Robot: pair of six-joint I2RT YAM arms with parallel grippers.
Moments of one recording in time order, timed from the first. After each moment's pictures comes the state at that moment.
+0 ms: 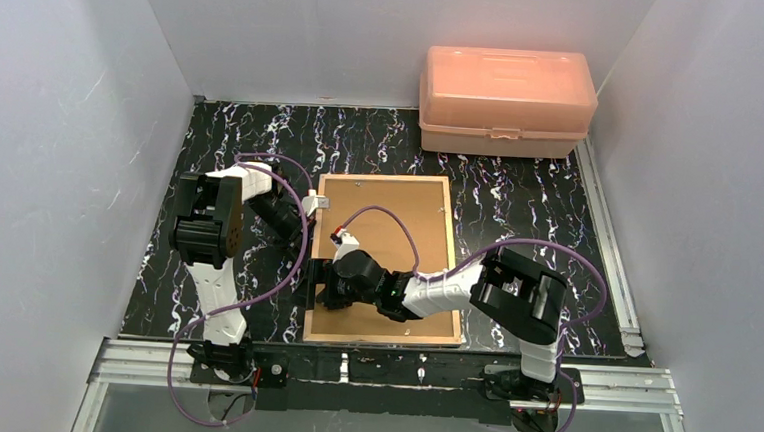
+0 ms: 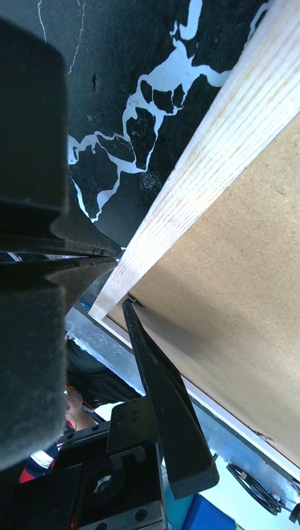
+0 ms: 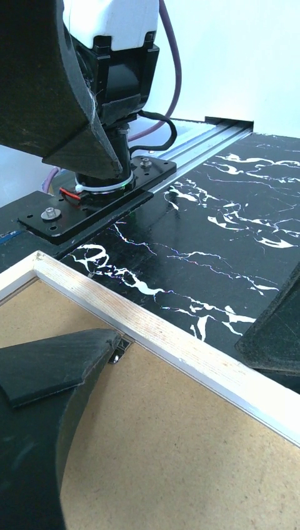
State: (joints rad) left arm -0.09 1.99 1.22 -1.18 0.69 0.54; right arm 1.26 1.89 0.95 0.48 -0.04 1.01
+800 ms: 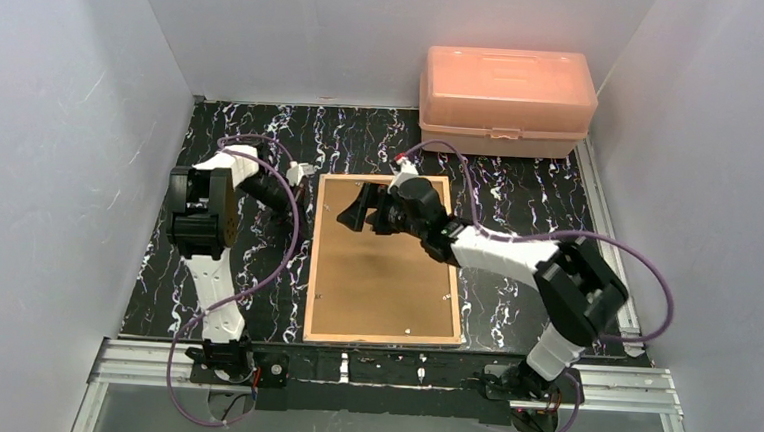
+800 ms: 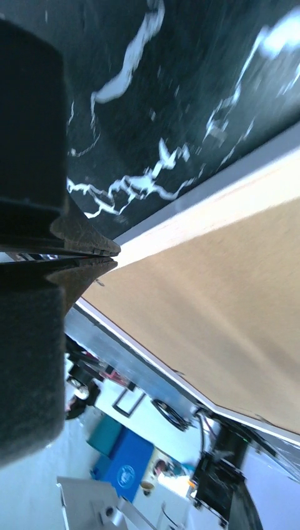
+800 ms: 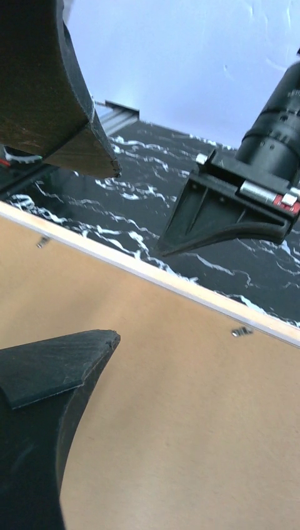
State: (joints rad) left arm -0.01 2.04 1.40 -1.15 0.79 0.36; right arm 0.89 1.62 0.94 0.32 -0.10 0.79
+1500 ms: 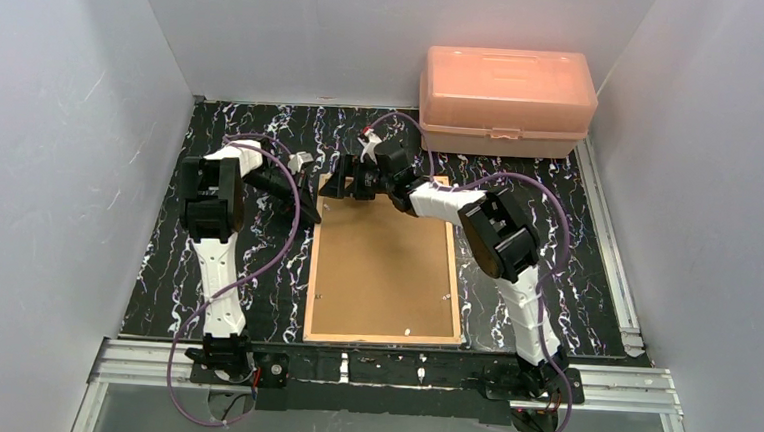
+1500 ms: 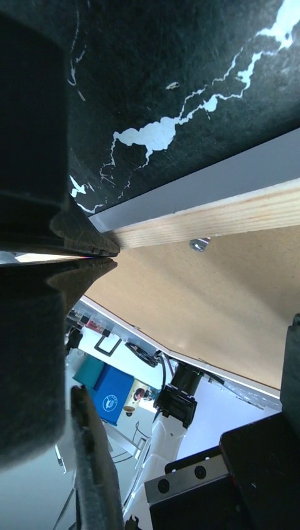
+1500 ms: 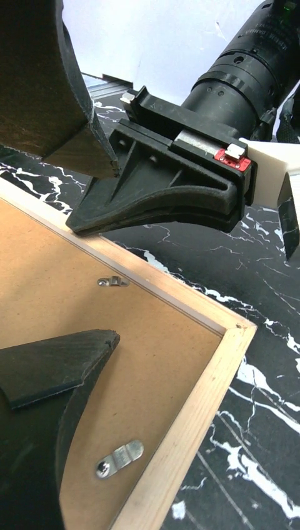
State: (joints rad) left arm 0.02 2.26 1.61 -1.08 0.95 0.19; right arm 0.73 2.26 1.56 0.28 -0.43 0.66
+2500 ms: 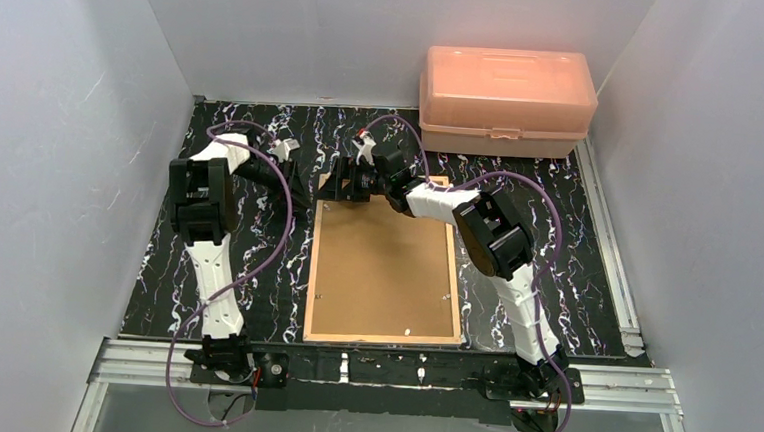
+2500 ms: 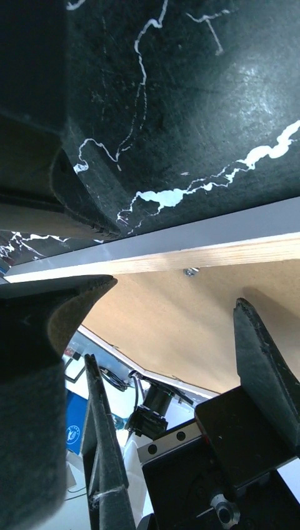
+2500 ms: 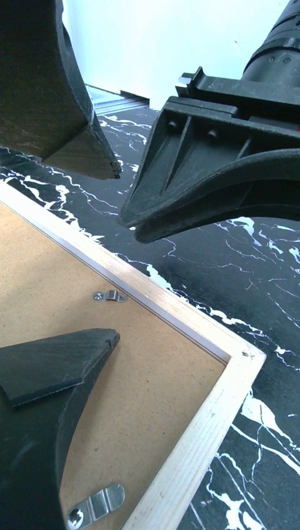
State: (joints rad) left arm 0.08 2.22 1.64 -1.02 0.88 0.16; right arm 0.73 2.32 1.61 0.30 -0.52 0.68
